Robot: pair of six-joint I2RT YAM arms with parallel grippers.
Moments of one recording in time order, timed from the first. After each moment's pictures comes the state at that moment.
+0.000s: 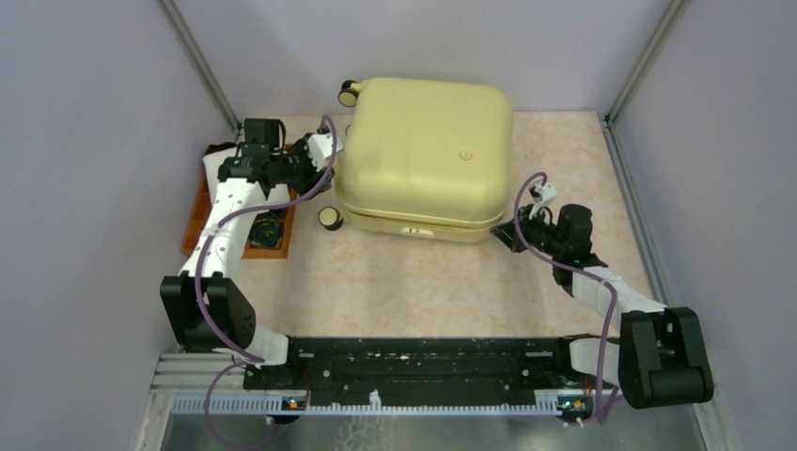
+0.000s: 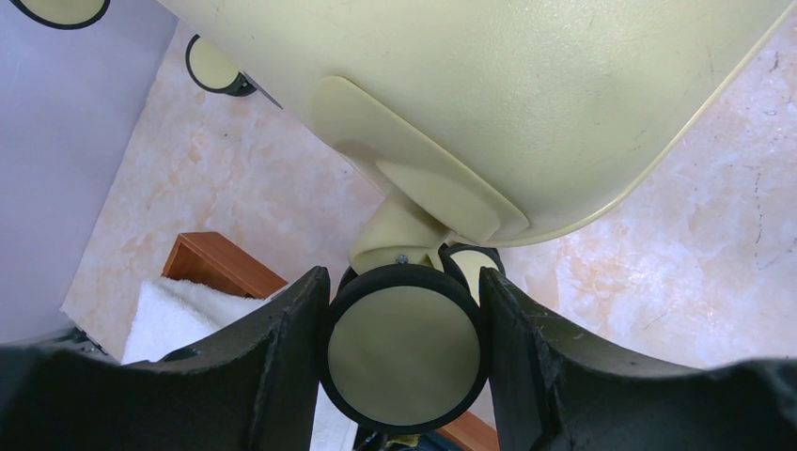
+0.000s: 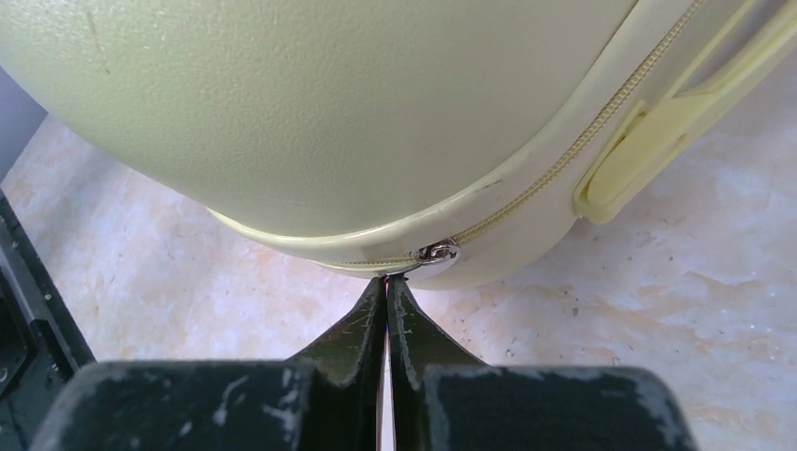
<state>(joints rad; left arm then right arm) -0.05 1.47 1.39 -0.71 0.57 0.90 0.09 1.17 0.40 0.42 -0.65 0.22</state>
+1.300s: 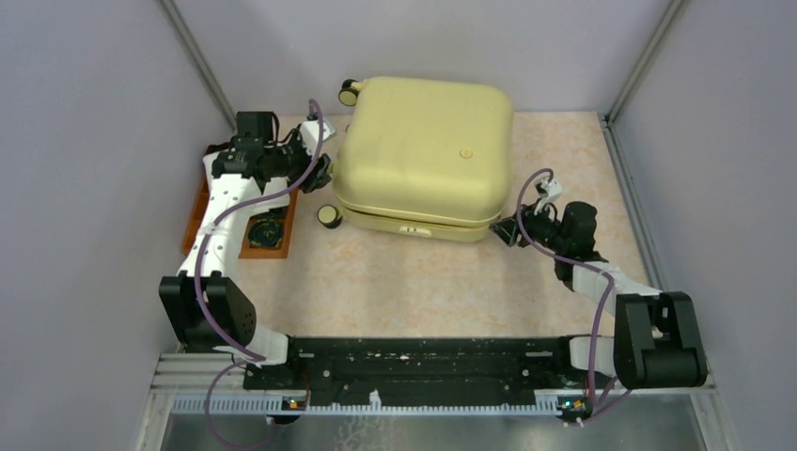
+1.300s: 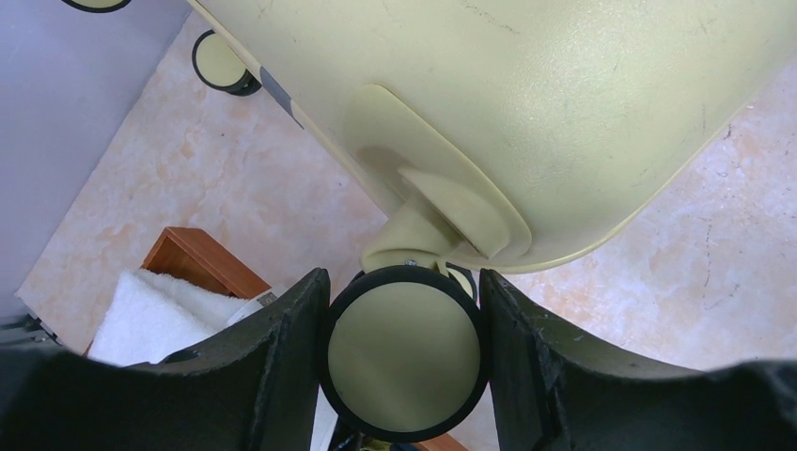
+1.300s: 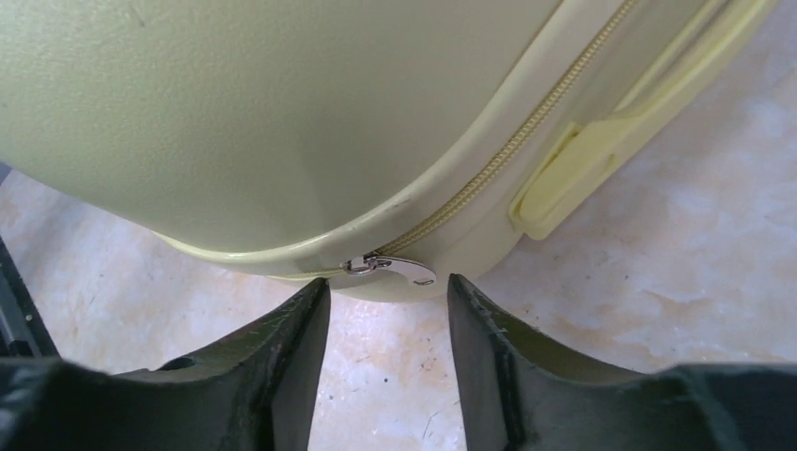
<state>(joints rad) -0.03 1.48 1.45 -0.72 0.62 0.75 0.04 1.24 0.41 0.50 -0.67 0.22</state>
